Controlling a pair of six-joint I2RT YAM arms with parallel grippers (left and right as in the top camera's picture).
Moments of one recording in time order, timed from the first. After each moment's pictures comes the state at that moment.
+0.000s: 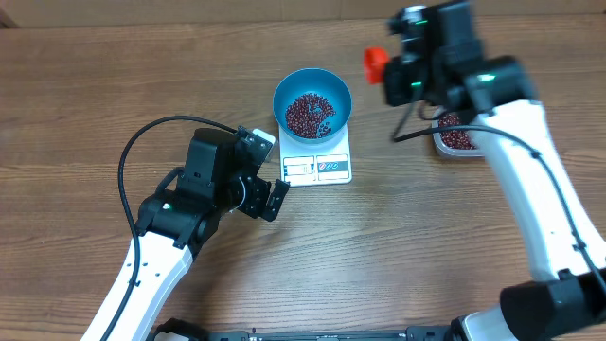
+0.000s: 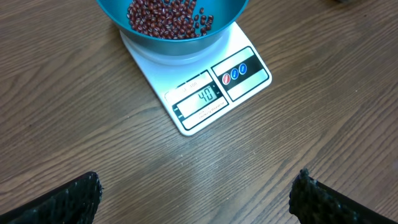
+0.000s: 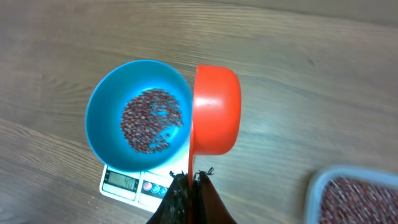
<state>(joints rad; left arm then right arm) -0.34 1.18 0.94 -0.65 0.21 0.09 0.22 1.67 1.77 -0.99 -0.17 0.06</state>
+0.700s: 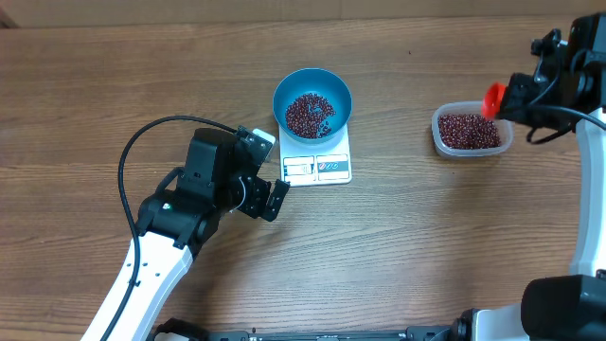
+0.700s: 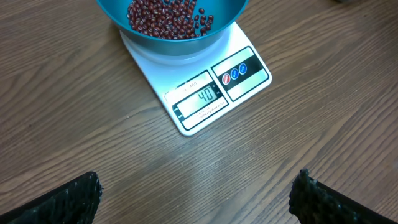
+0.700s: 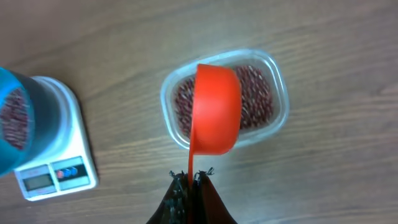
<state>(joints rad) -0.34 1.18 0.94 -0.65 0.21 0.09 -0.22 1.63 1.71 -1.23 -0.15 0.06</state>
